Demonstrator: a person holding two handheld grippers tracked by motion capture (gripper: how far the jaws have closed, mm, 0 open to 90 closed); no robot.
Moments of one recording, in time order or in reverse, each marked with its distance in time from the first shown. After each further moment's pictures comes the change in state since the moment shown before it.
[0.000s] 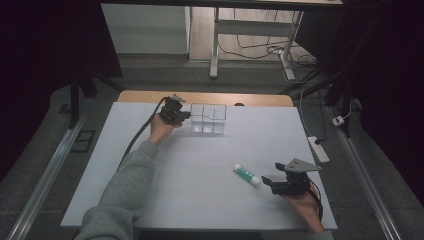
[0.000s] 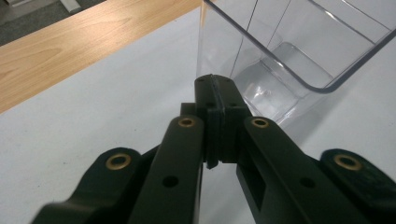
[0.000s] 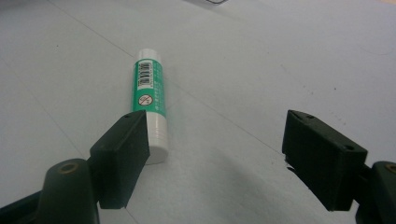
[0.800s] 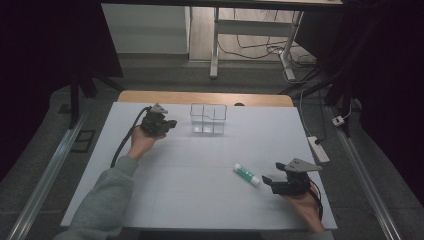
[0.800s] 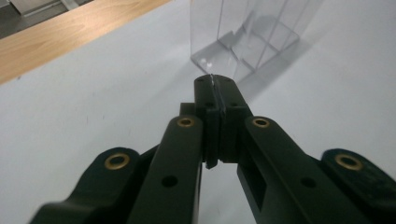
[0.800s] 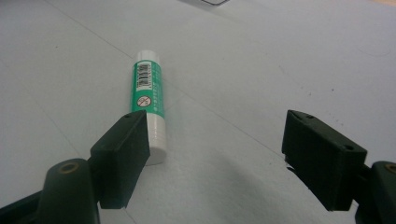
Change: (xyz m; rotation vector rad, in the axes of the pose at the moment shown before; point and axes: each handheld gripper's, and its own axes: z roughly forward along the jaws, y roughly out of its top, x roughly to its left) left arm -0.007 -0.053 -0.067 -0.049 0.003 0.025; right arm 0.000 0.000 -0.001 -0.004 -0.003 -0.001
